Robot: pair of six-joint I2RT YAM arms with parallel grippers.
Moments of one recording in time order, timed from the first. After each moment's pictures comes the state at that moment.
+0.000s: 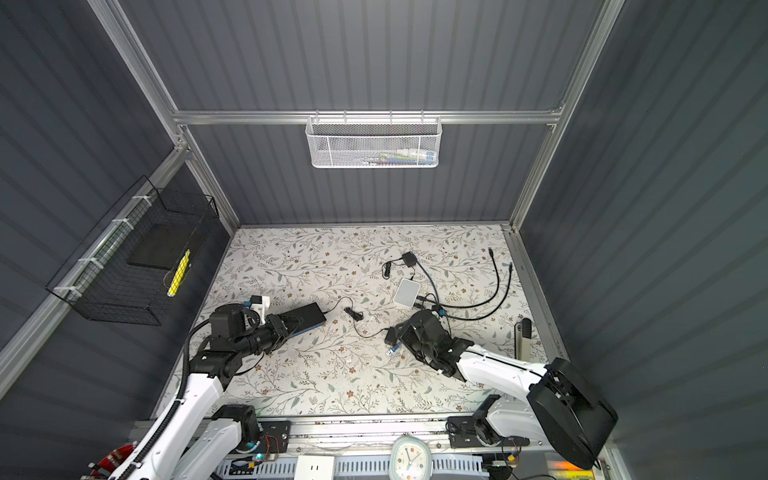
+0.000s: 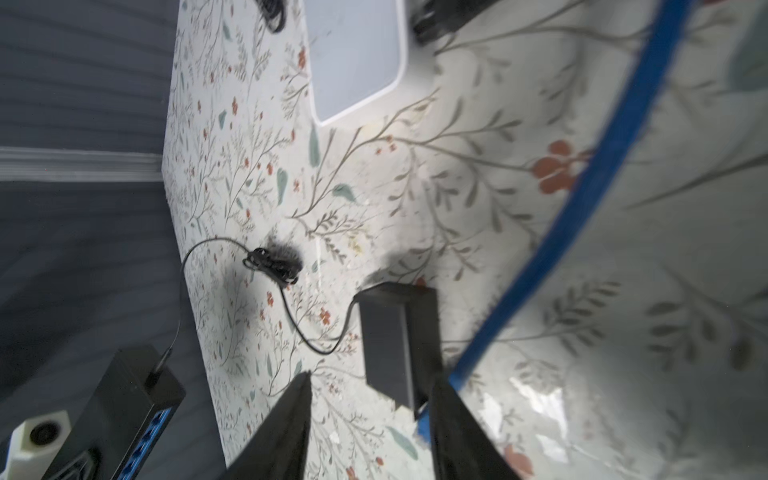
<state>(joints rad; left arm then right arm) -0.09 0.78 0.45 -0.32 0.64 -0.84 0.74 1.22 0.46 0.08 0.02 1.32</state>
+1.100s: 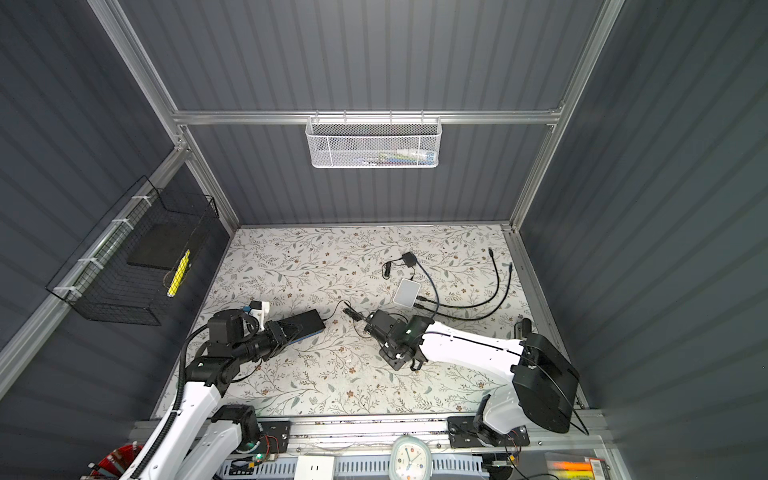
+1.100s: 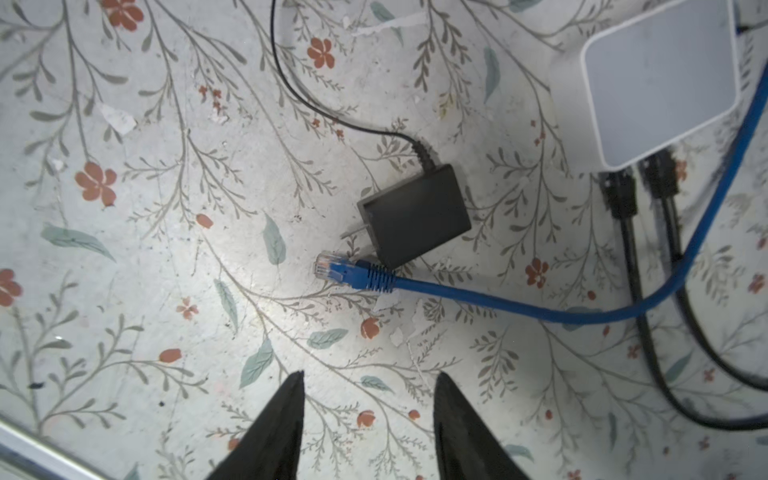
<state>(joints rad) -0.09 0.70 0.44 -0.42 0.64 -0.80 1.01 1.45 0.93 -0.75 0.27 0.09</state>
